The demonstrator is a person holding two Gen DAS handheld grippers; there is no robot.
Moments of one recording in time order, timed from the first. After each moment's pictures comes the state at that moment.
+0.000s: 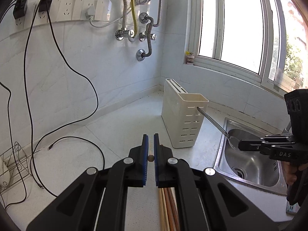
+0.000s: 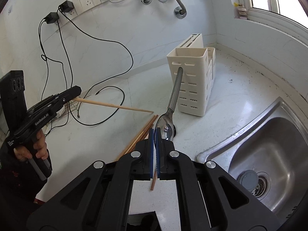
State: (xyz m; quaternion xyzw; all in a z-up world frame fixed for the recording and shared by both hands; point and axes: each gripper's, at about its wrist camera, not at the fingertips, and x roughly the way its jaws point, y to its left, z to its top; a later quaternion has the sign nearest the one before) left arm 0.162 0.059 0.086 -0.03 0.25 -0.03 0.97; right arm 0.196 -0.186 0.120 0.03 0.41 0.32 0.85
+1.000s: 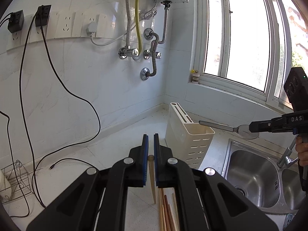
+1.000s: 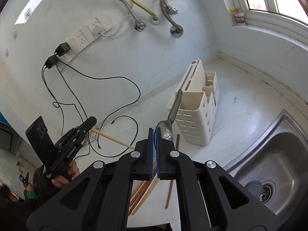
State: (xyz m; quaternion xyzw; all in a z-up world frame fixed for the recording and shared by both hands) left arm 0.194 0.059 0.123 -0.03 0.21 -0.02 0.98; right arm 0.266 -0.203 0.186 0.11 0.43 0.33 0.83
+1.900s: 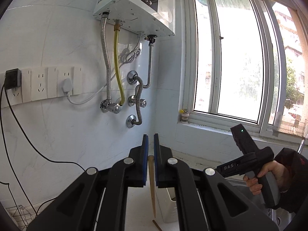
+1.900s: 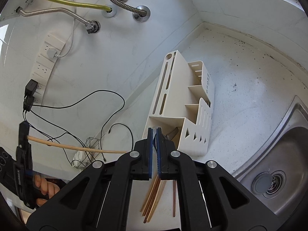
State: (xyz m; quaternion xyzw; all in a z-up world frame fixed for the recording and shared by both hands) left arm 0.248 0.027 0.239 -0.02 0.12 -0.05 0.99; right arm 0.406 -0.198 0.155 0.19 0.54 0.30 0.76
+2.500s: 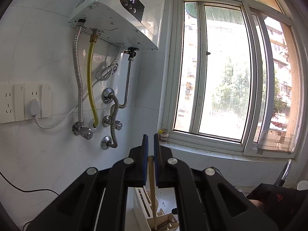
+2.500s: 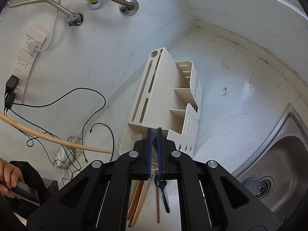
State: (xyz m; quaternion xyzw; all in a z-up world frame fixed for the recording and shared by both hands) left arm 0.302 0.010 0.276 -0.04 0.08 -0.13 0.99; right arm 0.425 -0.186 0.135 0.15 0.56 0.26 0.77
